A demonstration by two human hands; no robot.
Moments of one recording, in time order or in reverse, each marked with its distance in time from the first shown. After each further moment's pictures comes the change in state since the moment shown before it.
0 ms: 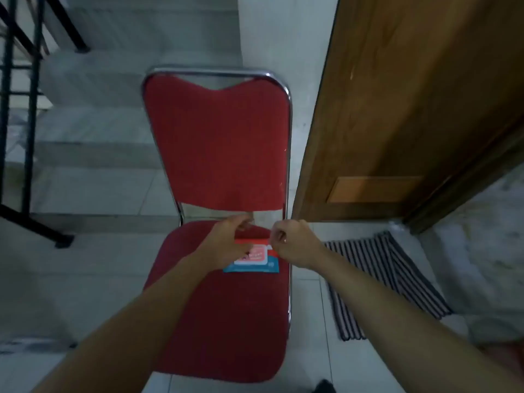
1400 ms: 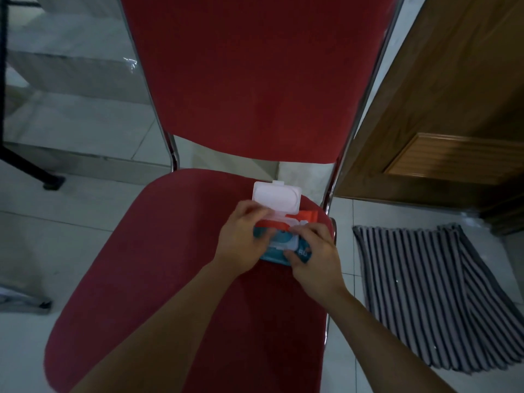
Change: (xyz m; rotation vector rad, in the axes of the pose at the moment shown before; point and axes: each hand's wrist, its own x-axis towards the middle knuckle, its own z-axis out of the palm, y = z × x) left_hand 0.062 -0.174 0.148 0.145 0.308 -0.095; right_hand 0.054 0.160 0.190 0.184 0.276 0.030
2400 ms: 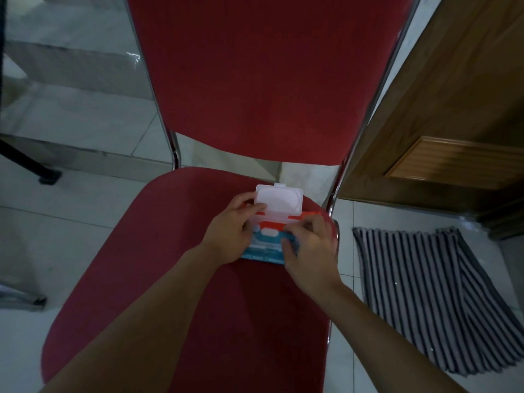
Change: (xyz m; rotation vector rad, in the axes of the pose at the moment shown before) left_hand 0.009 -0.022 -0.026 0.006 -0.157 0.076; right_hand 0.010 -0.027 0.008 -0.305 -0.042 -0.023
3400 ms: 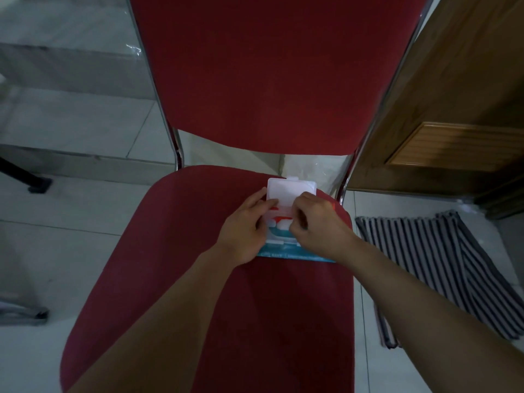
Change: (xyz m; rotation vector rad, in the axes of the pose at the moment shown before) left_hand 0.001 -0.011 0.002 -0.104 -0.059 -0.043; right_hand 0.043 -0.011 -0.007 -0.040 -0.213 -0.193
